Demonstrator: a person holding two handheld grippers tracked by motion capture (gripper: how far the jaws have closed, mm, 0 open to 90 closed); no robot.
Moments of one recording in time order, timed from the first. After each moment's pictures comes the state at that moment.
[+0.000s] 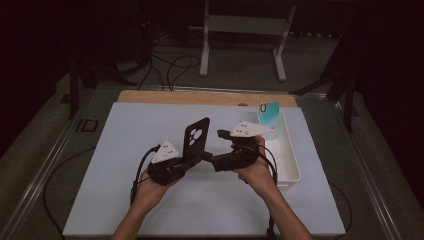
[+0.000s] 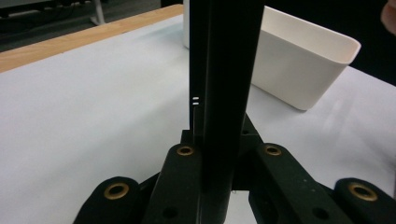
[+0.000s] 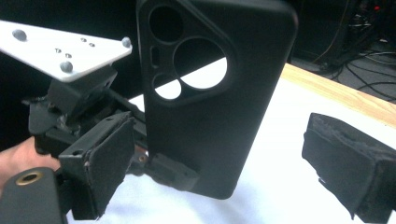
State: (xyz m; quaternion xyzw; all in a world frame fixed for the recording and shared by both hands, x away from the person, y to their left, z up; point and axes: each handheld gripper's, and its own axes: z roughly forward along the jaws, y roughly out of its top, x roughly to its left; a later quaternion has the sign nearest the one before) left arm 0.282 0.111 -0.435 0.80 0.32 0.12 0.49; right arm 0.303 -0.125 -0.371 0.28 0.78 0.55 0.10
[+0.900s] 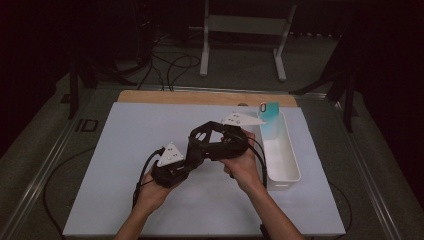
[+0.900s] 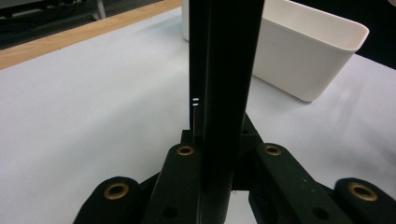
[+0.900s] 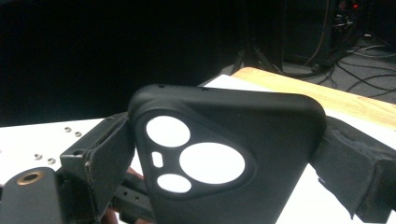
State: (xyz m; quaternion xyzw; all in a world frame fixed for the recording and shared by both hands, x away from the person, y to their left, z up) left arm 0.279 0.102 -0.441 0.81 0.32 0.13 0.48; right arm 0.316 -0.097 -0.363 0.34 0.74 0.57 0.10
